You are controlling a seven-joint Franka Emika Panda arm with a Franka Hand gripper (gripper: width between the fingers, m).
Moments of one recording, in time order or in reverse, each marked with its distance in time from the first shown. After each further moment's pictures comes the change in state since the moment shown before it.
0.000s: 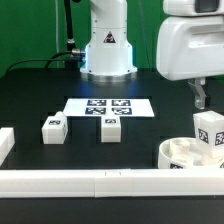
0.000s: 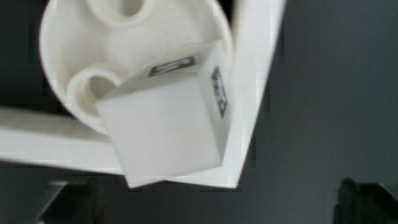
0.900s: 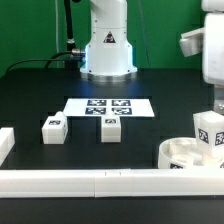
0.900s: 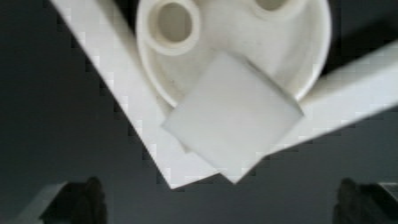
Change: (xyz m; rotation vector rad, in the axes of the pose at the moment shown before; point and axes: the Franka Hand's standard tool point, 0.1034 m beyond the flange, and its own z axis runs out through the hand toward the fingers) arm 0.000 0.007 0.001 -0.067 -0.024 -0.893
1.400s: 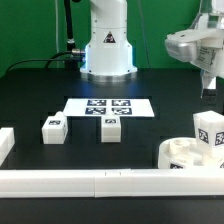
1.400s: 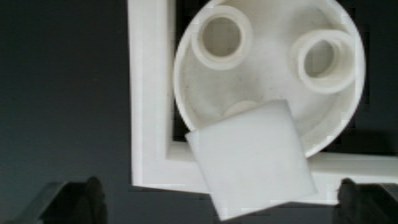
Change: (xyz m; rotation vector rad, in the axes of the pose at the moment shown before) arm -0.008 0.002 0.003 -0.011 -0.023 -0.362
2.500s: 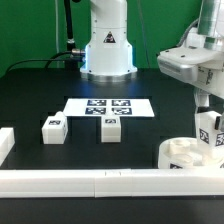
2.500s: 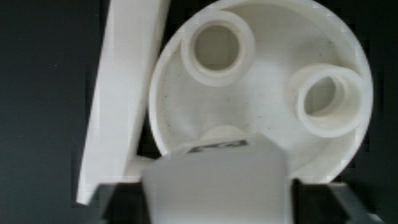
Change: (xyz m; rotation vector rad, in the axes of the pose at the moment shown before) arm 0.000 -0.009 0.026 0.027 -0.027 -0.194
